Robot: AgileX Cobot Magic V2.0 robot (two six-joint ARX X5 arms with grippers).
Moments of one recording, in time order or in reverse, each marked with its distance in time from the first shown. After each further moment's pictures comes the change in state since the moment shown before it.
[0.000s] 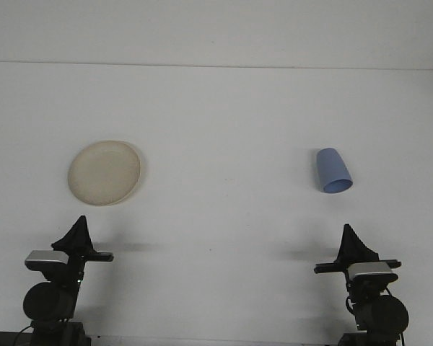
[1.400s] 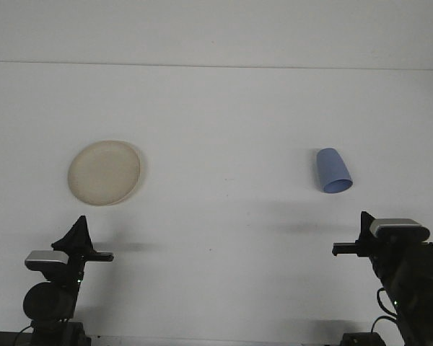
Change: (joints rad) left arm 0.000 0.000 0.000 0.000 0.000 0.000; right arm 0.000 0.553 0.798 -0.711 0.024 0.002
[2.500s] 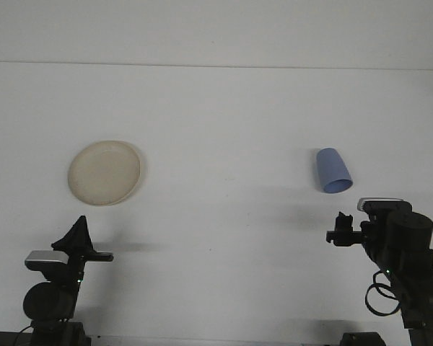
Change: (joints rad) left arm 0.000 0.000 0.000 0.000 0.000 0.000; right arm 0.000 0.218 0.096 -0.145 0.000 0.000
